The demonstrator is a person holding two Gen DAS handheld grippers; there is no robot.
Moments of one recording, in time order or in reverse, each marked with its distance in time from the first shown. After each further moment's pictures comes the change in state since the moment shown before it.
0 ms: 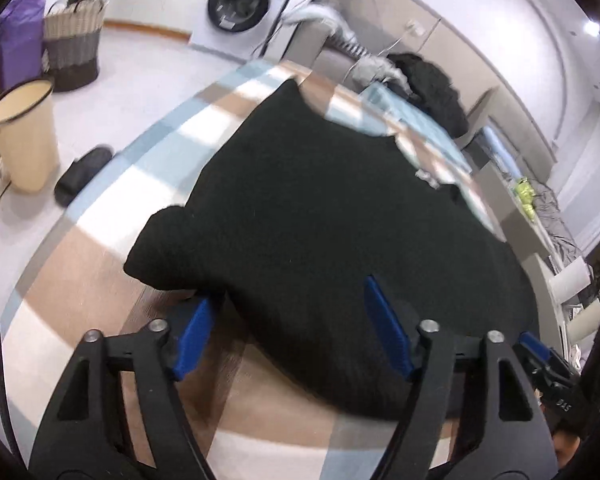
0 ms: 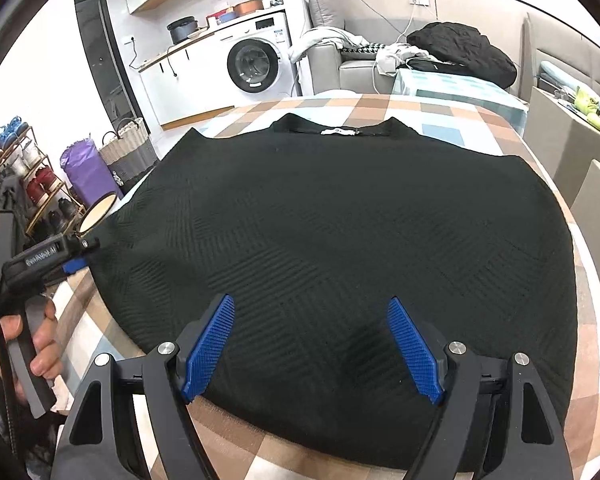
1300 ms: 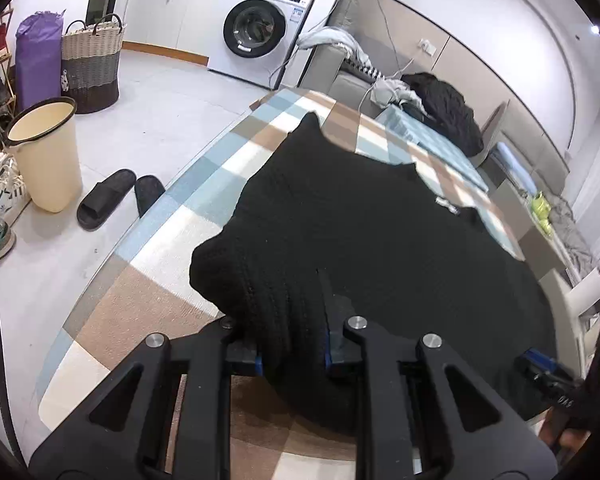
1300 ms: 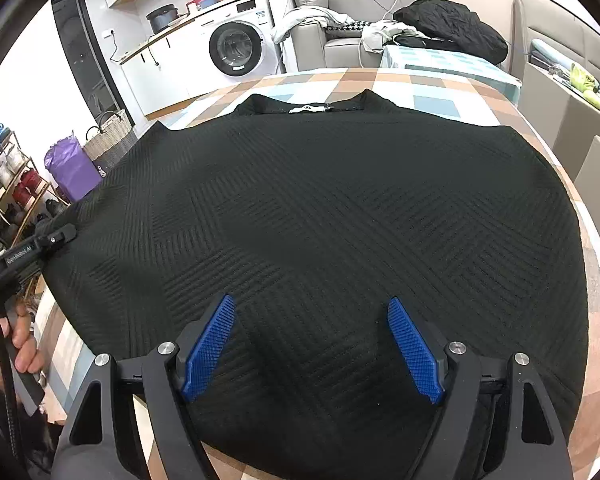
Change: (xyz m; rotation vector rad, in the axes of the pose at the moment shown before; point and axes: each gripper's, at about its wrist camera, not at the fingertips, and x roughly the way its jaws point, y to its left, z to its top) left arm -0.002 0.021 0.017 -0.008 -0.082 0.075; right arm 0.020 -0.009 0.001 0.048 0.072 -0.023
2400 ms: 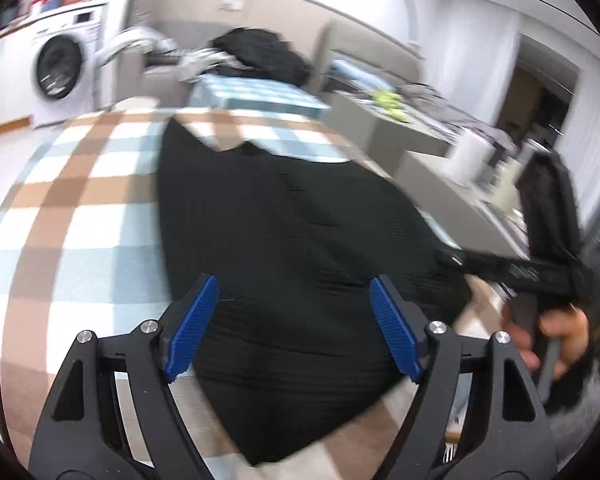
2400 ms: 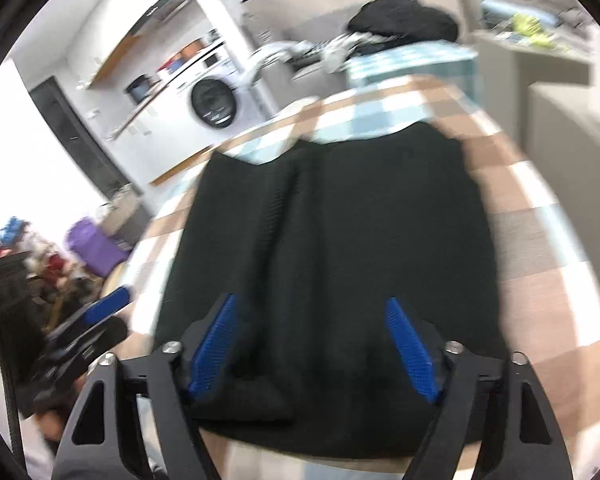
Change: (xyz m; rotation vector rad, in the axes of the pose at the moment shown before) left arm -0.016 -0.169 -0.047 0.462 0.132 -0.391; right arm -0.066 -0.087 -0.006 0.250 -0.085 0.151
